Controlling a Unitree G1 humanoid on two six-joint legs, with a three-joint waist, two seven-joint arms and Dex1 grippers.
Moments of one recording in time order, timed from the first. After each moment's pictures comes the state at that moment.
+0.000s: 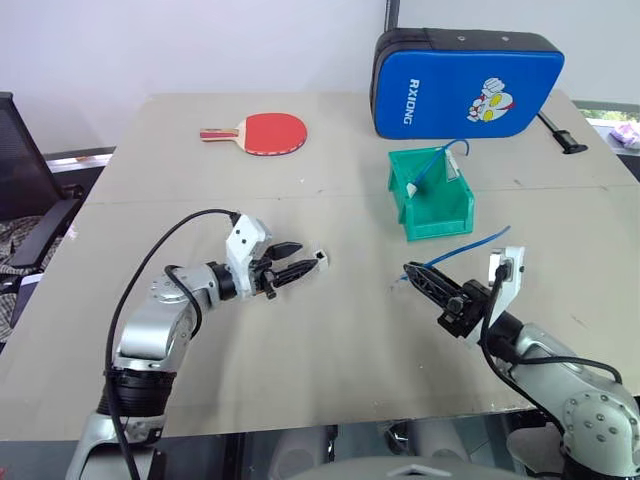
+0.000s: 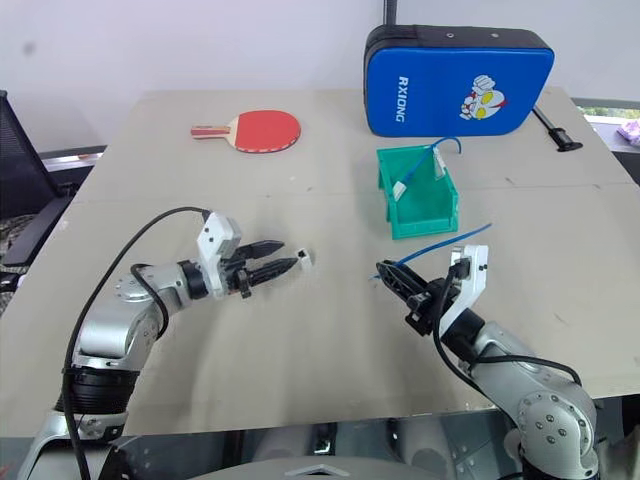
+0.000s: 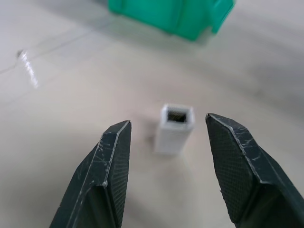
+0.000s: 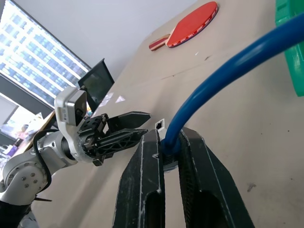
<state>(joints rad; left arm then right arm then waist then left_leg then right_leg) -0.26 0.62 0.00 -0.01 -0.35 0.35 -0.91 0.08 -0.23 -0.12 -0.72 1.11 0.87 0.14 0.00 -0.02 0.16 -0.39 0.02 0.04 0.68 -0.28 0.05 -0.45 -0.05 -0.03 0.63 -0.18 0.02</state>
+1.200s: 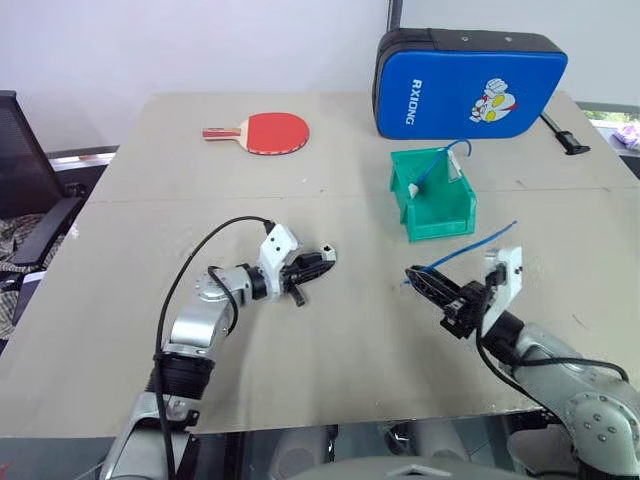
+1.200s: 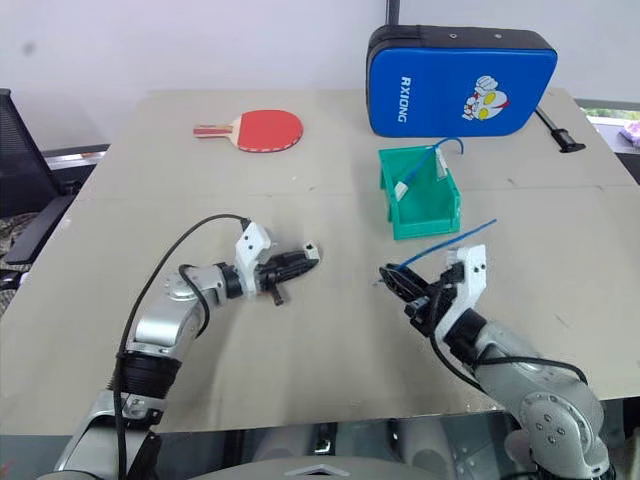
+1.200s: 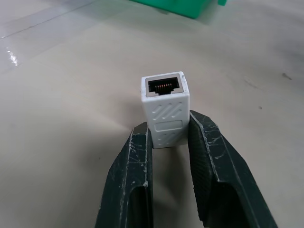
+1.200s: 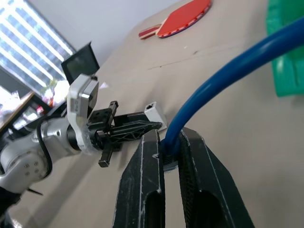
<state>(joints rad) -0.35 0.49 -0.11 0.13 -0.27 0.25 -0.99 -0.01 -0.40 0.00 -0.70 0.98 0.78 0.18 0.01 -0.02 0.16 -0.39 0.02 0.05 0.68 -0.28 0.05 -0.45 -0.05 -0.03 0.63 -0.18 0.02</state>
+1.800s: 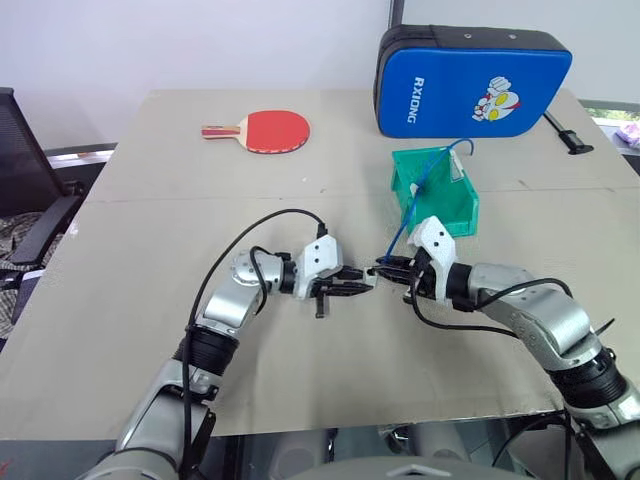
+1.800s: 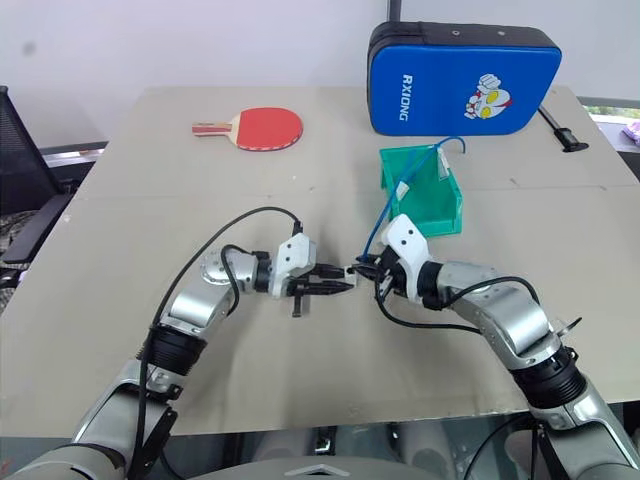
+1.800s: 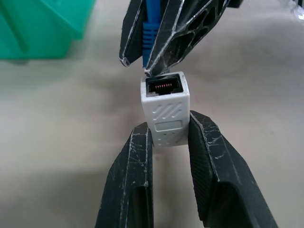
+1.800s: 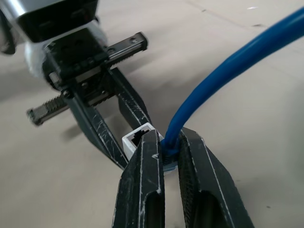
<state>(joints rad) -0.49 0.47 -0.28 0.26 -0.19 0.04 -1.23 -0.39 -0.55 0.33 -0.32 0.48 0.66 0.61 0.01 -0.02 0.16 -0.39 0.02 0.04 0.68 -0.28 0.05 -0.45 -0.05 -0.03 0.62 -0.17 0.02</state>
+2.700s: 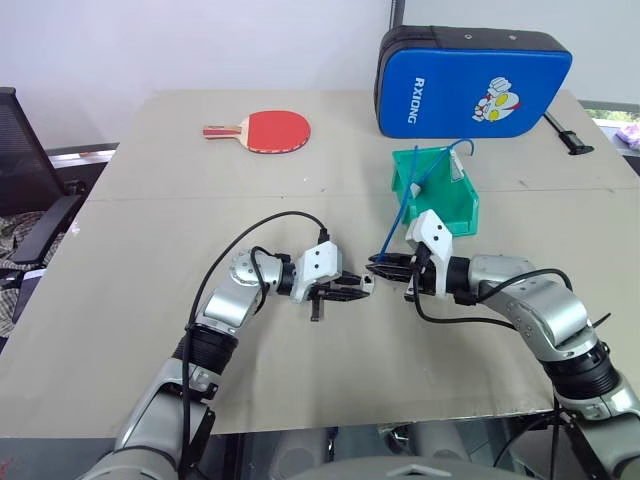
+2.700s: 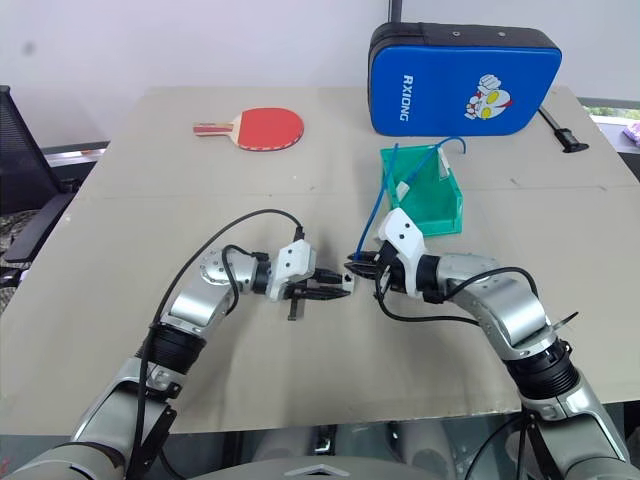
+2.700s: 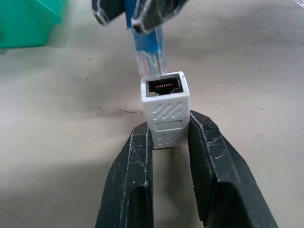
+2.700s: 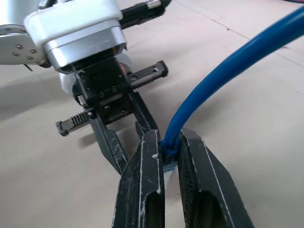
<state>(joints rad) -0.50 0.48 -0.28 0.27 -0.14 0.00 -1.27 -0.42 -0.49 0.28 -0.32 0.47 0.70 0.73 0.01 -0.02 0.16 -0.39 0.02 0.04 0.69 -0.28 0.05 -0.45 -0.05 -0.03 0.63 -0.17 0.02</state>
